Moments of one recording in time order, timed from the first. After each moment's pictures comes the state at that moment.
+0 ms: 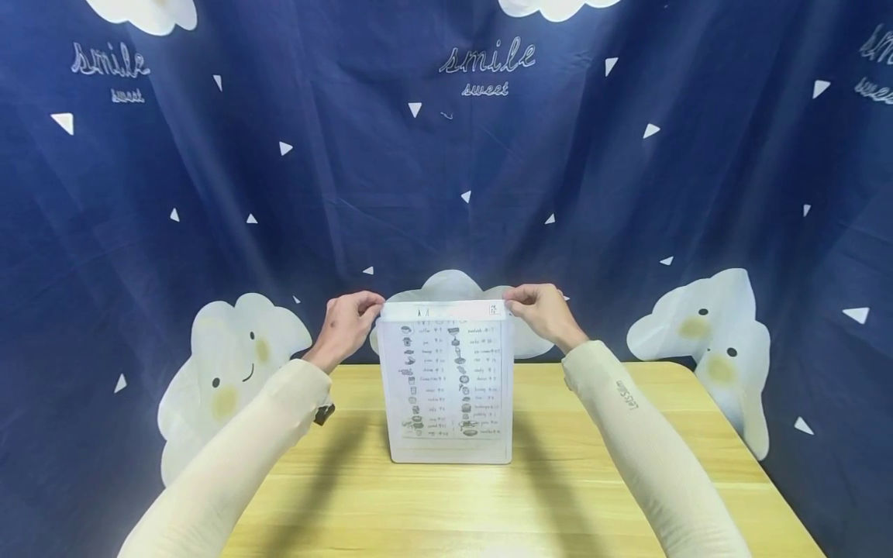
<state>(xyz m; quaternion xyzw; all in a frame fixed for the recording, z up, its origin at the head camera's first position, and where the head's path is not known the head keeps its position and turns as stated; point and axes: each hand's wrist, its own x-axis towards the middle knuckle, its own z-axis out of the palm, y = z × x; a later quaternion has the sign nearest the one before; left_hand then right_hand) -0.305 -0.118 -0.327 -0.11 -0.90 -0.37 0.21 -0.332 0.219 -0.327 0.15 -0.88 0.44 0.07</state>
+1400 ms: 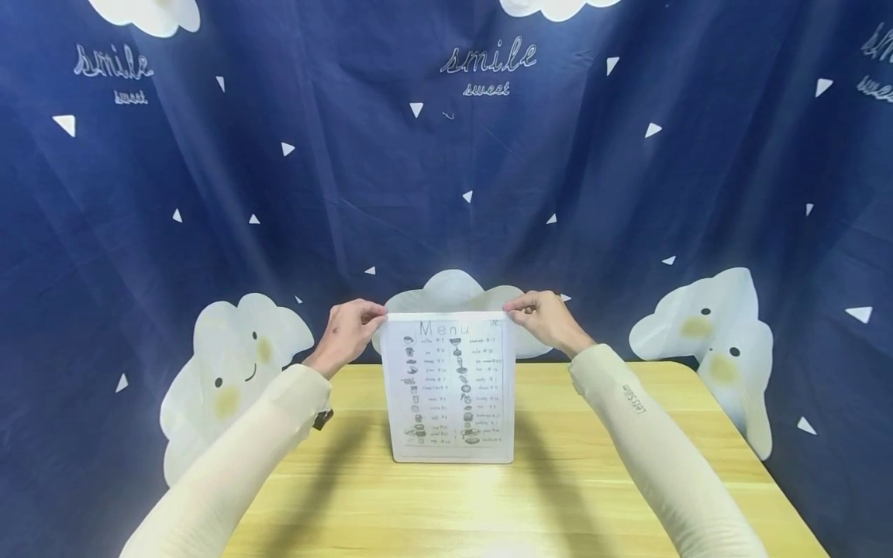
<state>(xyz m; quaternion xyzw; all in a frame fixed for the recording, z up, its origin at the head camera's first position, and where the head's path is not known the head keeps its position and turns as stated) -0.302 -0.123 -0.336 -0.11 -0.92 -0.33 0.17 -0.326 0.224 -0.331 0.19 -0.89 0.41 0.03</state>
